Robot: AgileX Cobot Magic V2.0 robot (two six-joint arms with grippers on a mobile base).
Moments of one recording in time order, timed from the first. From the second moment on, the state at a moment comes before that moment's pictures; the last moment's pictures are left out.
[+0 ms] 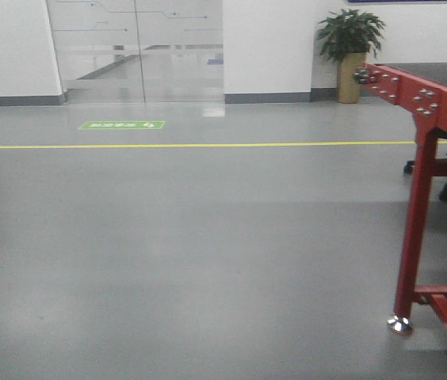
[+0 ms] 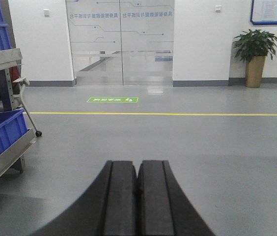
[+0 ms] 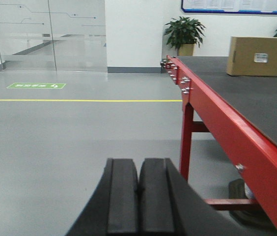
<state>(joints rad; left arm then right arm) 0.12 0.00 0.00 0.03 0.03 0.03 -0.02 0.00 0.00 0.14 0.09 -0.10</state>
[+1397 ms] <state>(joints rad) 0.12 0.00 0.00 0.03 0.03 0.03 -0.01 0.00 0.00 0.14 0.09 -0.10</state>
